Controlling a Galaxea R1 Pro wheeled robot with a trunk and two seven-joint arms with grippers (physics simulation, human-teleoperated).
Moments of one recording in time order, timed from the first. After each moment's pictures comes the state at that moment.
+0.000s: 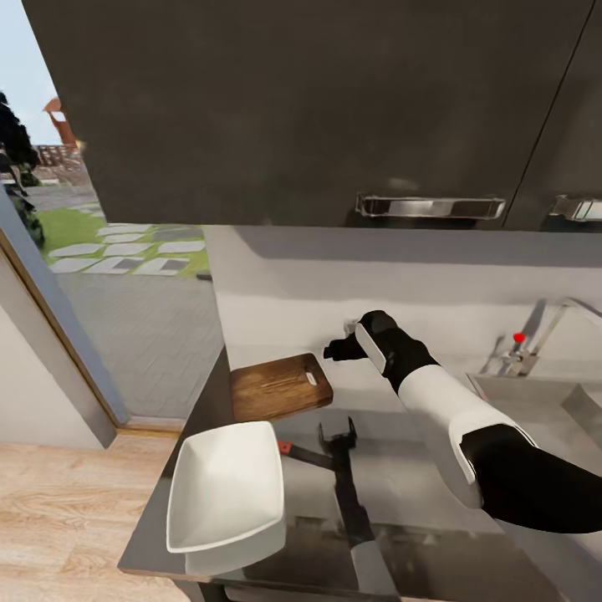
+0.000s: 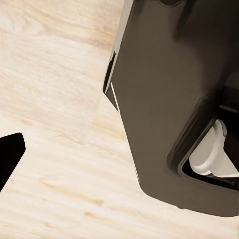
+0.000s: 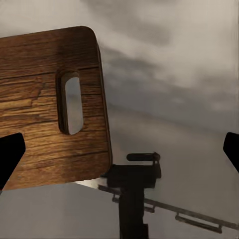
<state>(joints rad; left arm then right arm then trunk) -0.10 0.03 0.97 -0.02 -0.67 0.11 0.04 -1.23 0.13 0.21 -0.49 -0.20 0.89 -0.03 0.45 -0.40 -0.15</state>
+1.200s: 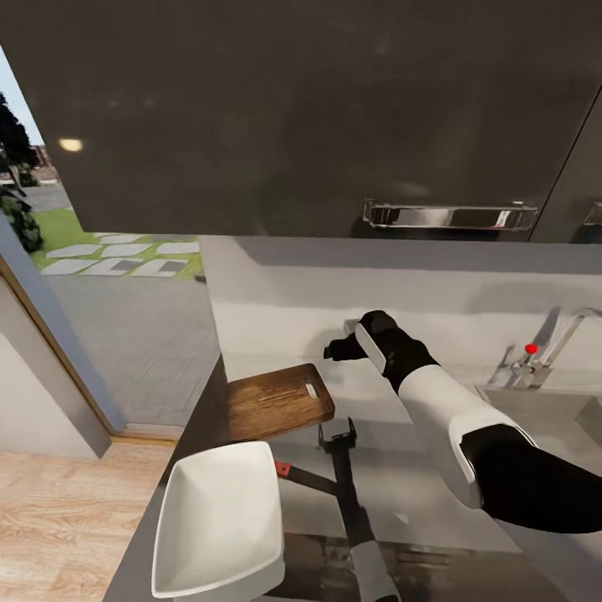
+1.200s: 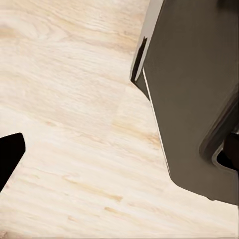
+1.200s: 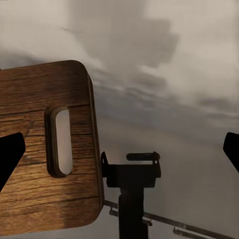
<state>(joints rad) -0.07 0.08 0.93 -0.02 -0.67 0.12 0.05 -1.23 0.13 0.21 -0.49 -0.20 0.89 -0.04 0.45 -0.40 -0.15</state>
